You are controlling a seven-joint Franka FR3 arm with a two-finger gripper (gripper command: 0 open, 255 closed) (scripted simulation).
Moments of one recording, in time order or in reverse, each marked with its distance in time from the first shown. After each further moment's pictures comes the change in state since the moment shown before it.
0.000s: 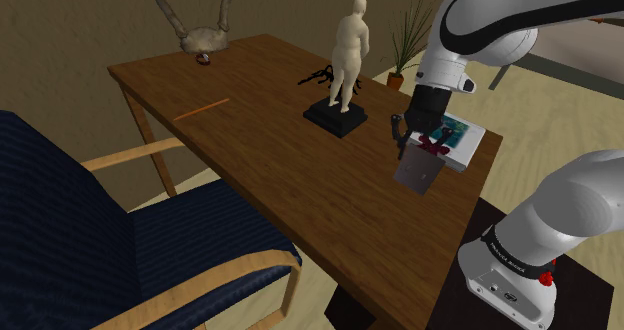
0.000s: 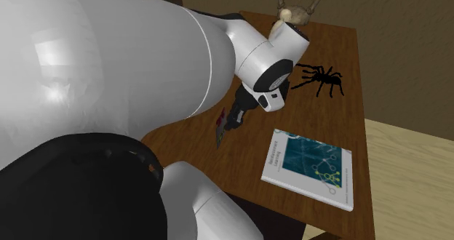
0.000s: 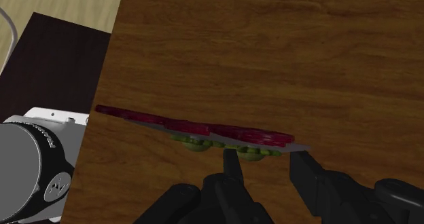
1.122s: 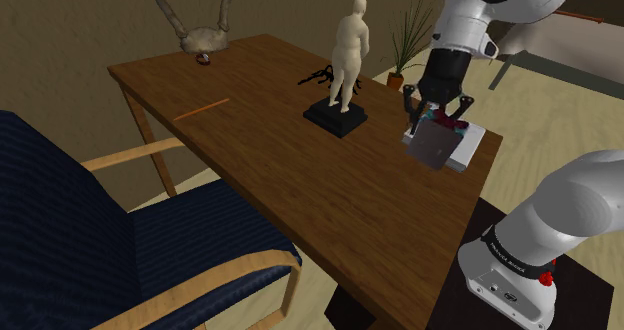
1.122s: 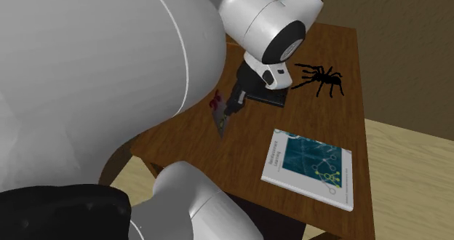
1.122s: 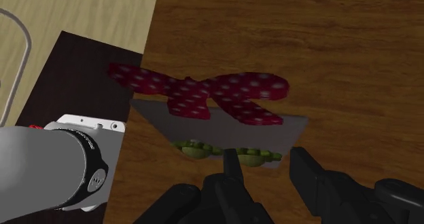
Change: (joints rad) arm -0.007 -0.068 -0.042 0.147 -0.040 -0.208 0.064
